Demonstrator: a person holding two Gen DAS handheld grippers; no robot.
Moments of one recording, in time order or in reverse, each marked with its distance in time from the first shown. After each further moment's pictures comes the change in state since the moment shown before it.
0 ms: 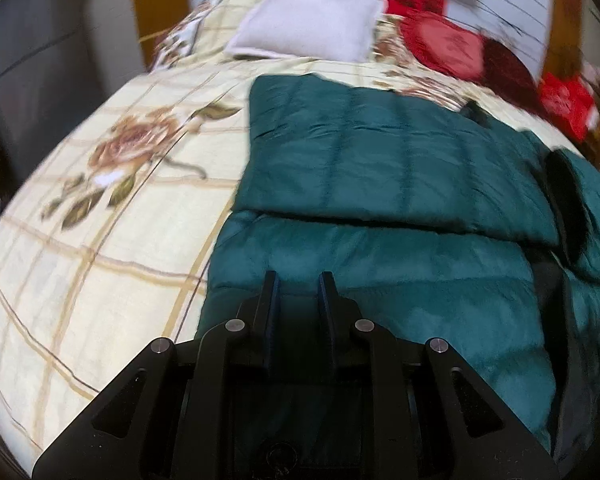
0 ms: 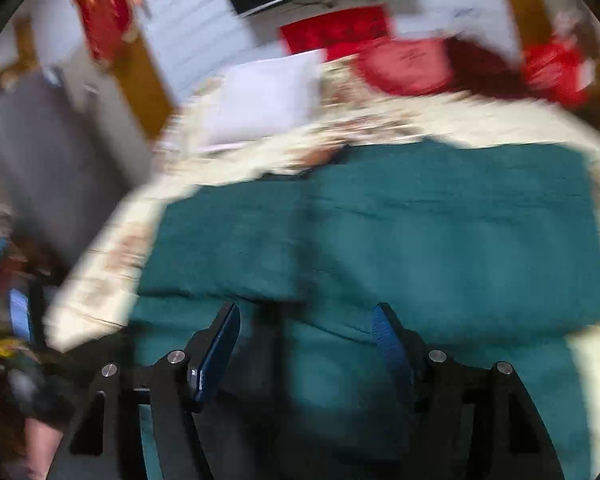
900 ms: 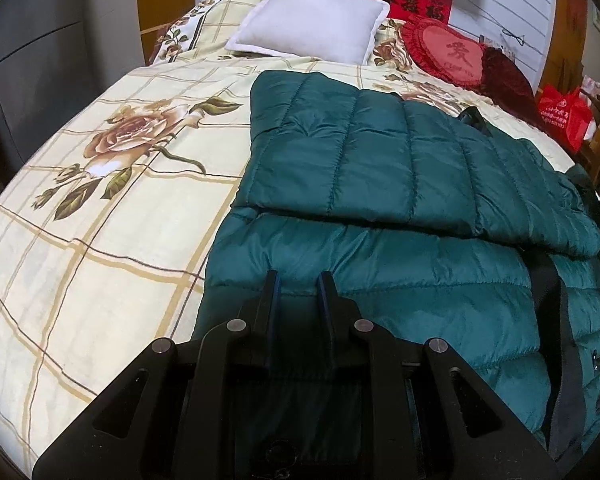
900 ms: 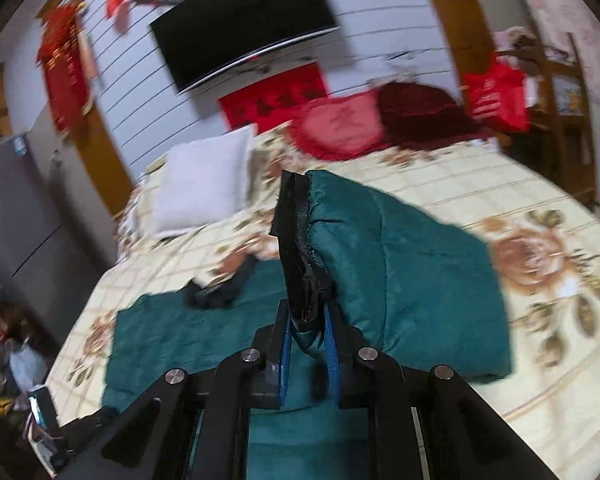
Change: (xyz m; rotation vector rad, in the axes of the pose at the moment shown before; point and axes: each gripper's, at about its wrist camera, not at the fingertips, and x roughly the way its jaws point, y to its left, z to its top) left arm 0.008 0.014 -0.004 -0.071 0.001 -0.019; right arm -0.053 -0.108 0.102 0.120 -0.142 0.030
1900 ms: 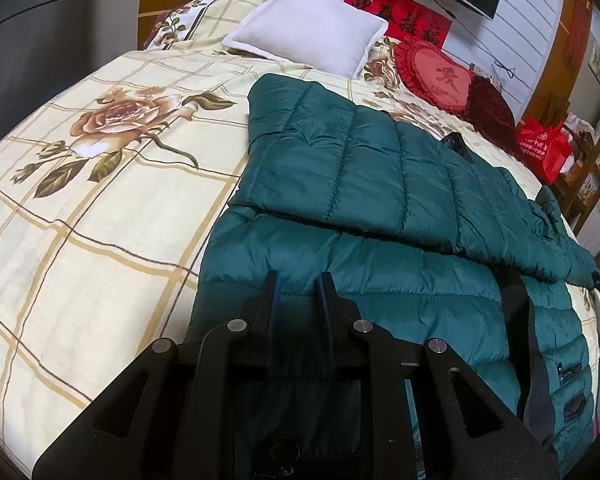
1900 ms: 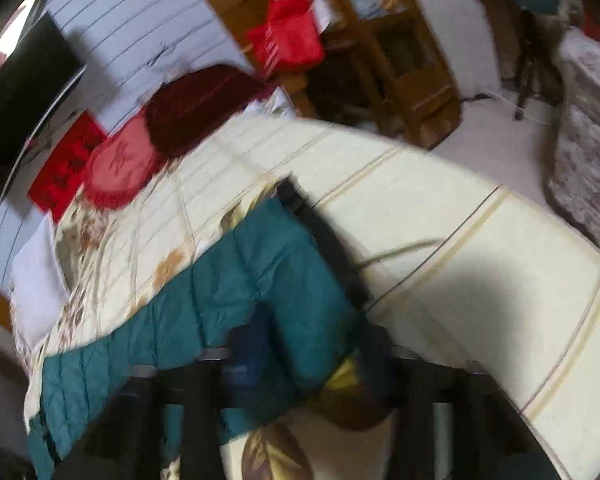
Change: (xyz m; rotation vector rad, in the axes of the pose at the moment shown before) left arm -0.007 0.018 -0.001 -0.095 -0.019 -0.140; right arm 0.016 -0.388 0.030 0.432 0.055 -0.388
